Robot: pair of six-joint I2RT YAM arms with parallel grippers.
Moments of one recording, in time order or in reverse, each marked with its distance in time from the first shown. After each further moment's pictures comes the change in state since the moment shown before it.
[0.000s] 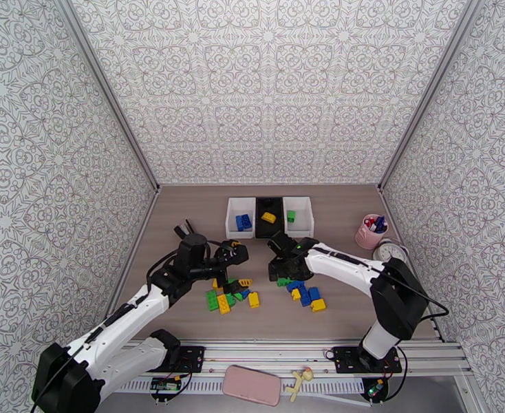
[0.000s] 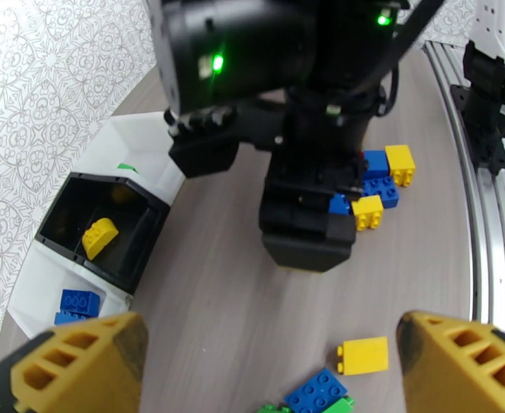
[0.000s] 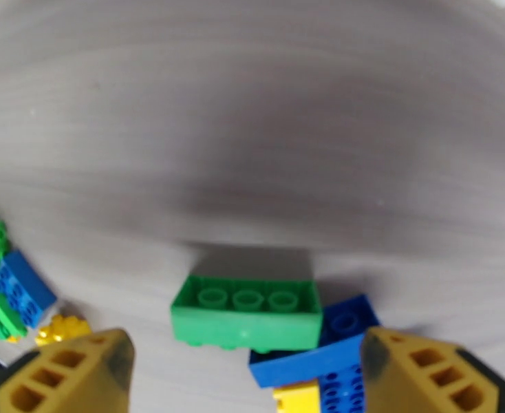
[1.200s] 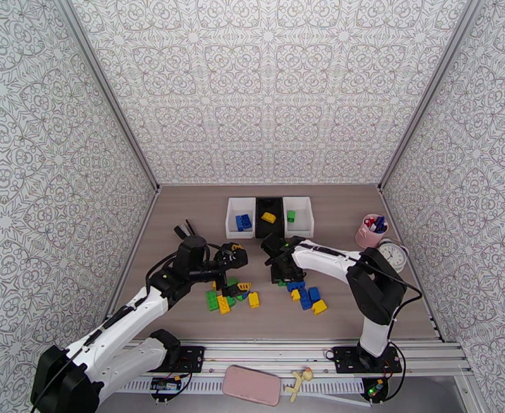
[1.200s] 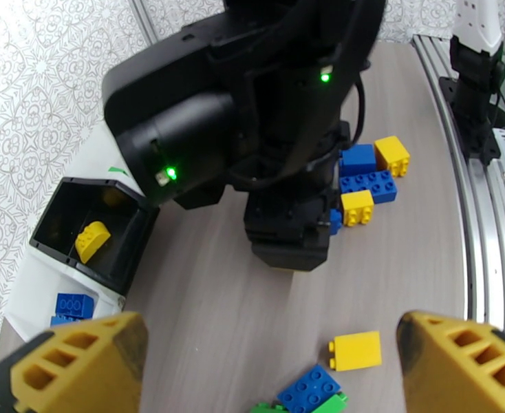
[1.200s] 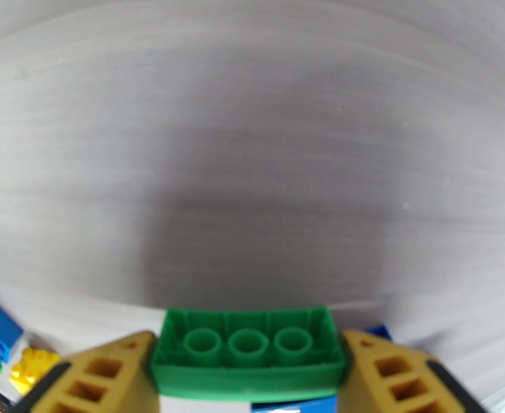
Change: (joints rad) left arm 0.000 -0.012 -0.022 -0.016 0.018 0.032; right arm 0.002 0.116 0.048 -0.037 0.031 0.037
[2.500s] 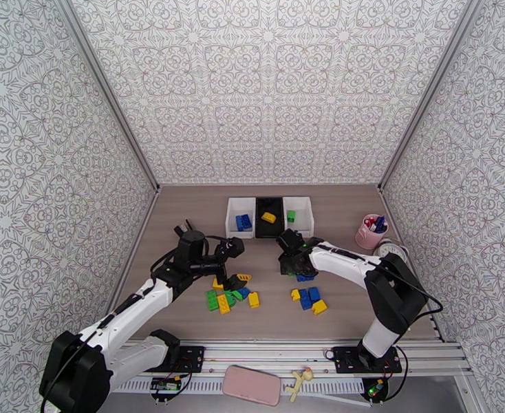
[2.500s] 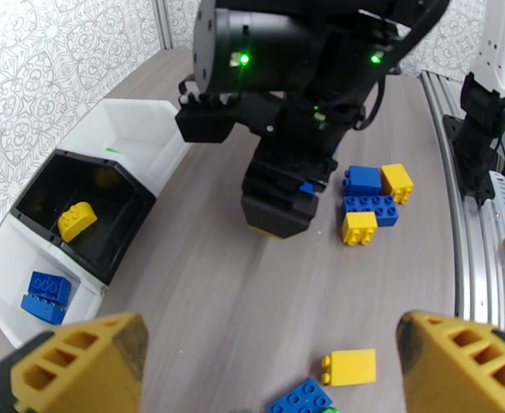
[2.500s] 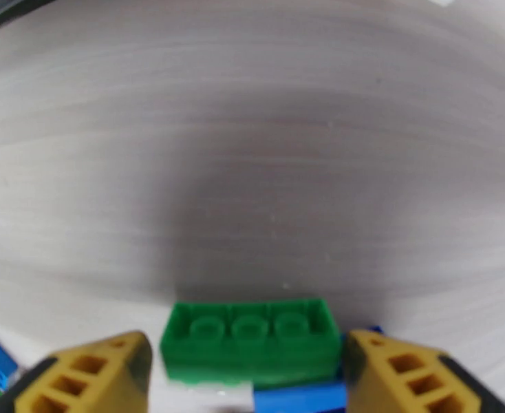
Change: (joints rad) left arm 0.088 0.100 -0.002 0.109 0.112 -0.143; right arm -0.106 -0.133 -0.156 0.188 0.095 -0.089
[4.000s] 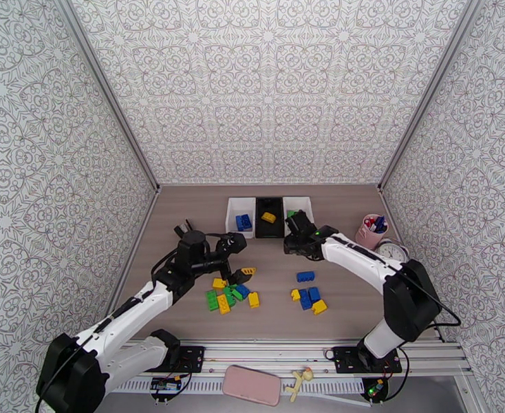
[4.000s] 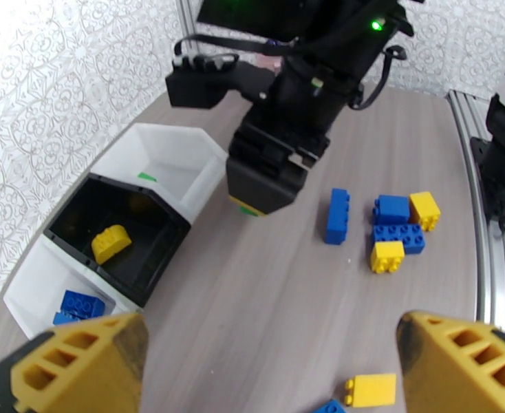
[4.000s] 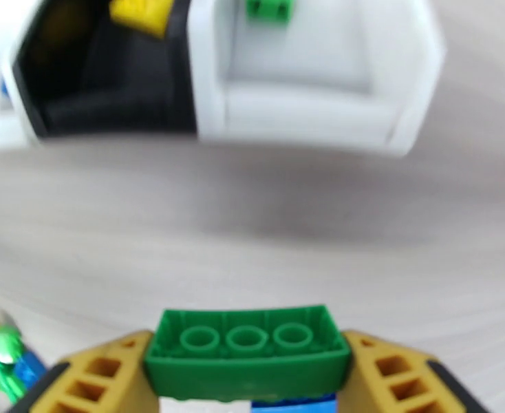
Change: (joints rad) left arm -0.090 -0.026 -0.002 0.166 -0.165 -0.099; right arm -0.121 -0.093 0.113 0.080 0.025 -0.152
